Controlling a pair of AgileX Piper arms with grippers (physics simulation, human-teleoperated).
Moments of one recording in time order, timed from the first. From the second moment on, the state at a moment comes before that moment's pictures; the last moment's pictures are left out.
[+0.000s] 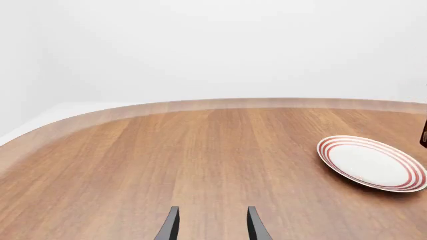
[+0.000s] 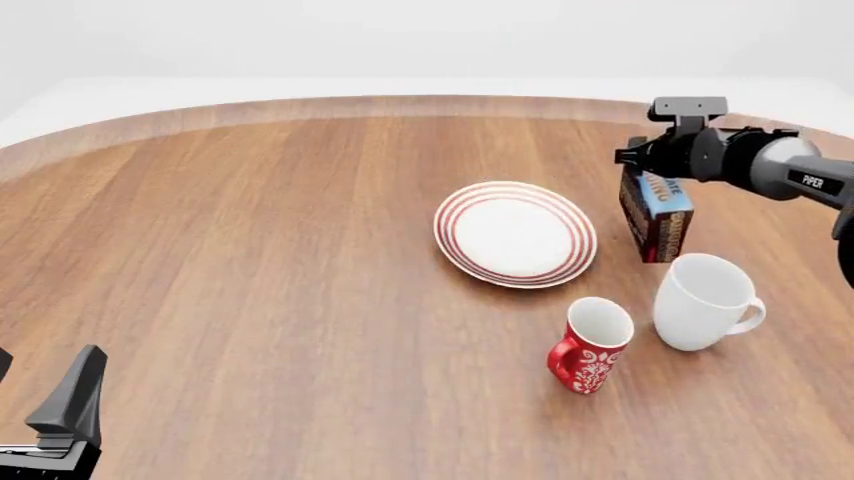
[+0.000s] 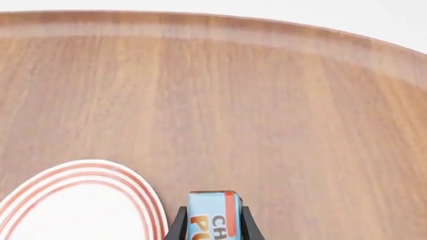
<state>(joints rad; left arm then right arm) 0.00 0.00 0.00 0.00 0.00 -0.08 2.09 -1.60 0.15 -0.04</state>
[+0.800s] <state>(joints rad) 0.00 0.00 0.00 0.00 0.00 -0.07 2.01 -1.62 0.19 -0.01</state>
